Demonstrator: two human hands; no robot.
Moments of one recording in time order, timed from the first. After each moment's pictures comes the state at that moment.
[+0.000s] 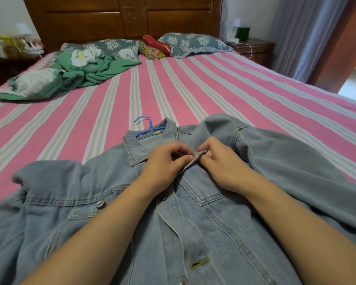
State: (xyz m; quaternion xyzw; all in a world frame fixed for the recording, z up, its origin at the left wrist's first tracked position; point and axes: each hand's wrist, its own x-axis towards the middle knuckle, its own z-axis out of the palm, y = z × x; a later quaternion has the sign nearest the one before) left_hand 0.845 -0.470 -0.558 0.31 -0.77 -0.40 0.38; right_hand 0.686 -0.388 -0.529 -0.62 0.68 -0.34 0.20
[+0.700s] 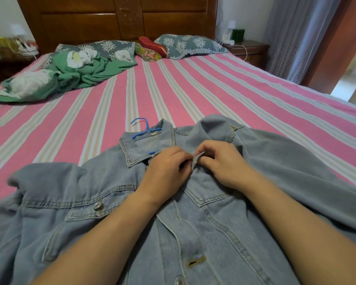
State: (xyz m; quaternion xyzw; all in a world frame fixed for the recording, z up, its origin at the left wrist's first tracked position) left_hand 0.841 -0.465 -0.571 0.25 -0.89 -0.10 0.38; right_hand 0.673 -0.391 -0.532 -0.64 0.65 -0.36 0.16
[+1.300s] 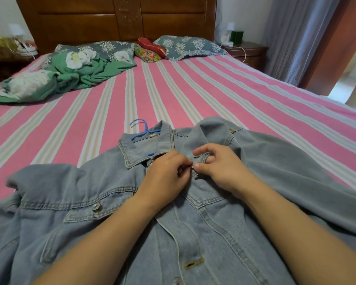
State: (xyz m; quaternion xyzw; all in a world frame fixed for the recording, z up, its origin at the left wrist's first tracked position) left_hand 0.844 -0.456 -0.568 0.28 -0.88 -0.13 0.37; right_hand 0.680 -0.386 -0.535 -0.53 0.68 -0.42 0.28
